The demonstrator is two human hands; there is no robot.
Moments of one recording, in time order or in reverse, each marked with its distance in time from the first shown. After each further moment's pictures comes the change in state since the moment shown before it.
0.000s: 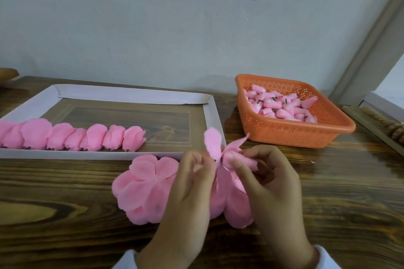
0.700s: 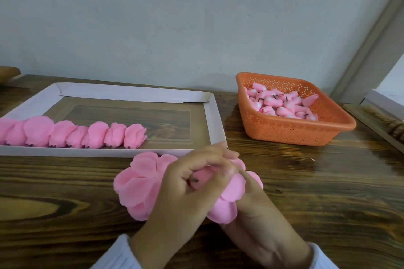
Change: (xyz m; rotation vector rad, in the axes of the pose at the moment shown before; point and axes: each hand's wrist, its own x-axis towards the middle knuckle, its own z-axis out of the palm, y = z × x) left_hand 0.006 0.010 -0.008 0.123 -0.145 0.311; right_hand -0.014 -0.010 0.015 0.853 -0.567 0.660
